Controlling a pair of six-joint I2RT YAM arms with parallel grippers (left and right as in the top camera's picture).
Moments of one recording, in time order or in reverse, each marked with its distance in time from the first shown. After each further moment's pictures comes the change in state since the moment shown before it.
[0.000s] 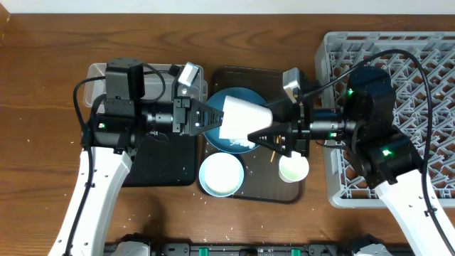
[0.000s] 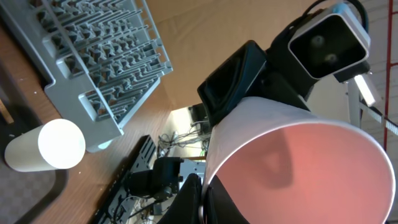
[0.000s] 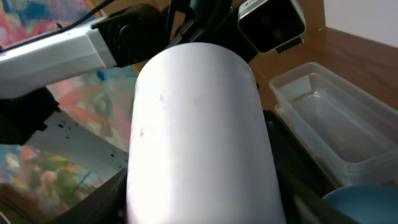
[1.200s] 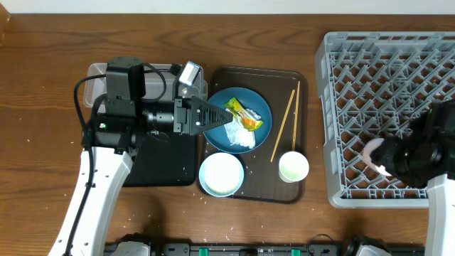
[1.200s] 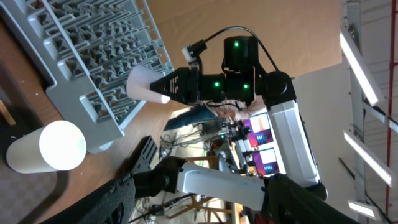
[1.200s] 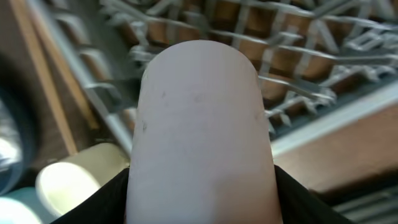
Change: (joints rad) left arm -0.002 0.000 0.000 0.018 -0.012 -0.003; right arm -0.674 -0.027 0.003 -0.990 1.072 0.140
